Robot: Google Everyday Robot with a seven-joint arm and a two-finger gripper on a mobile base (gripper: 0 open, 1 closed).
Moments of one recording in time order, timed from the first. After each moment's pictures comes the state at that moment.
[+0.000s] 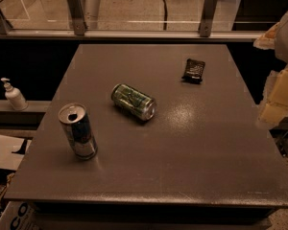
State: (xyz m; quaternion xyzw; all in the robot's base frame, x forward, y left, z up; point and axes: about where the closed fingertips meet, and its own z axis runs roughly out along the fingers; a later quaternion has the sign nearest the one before) arm 0.438 -0.217 0.976 -0.60 0.78 -0.03 0.16
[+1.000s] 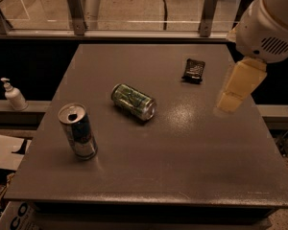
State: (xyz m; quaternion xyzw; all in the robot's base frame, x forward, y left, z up) arm 0.465 -0.165 0.977 -0.58 0.79 -0.03 0.20
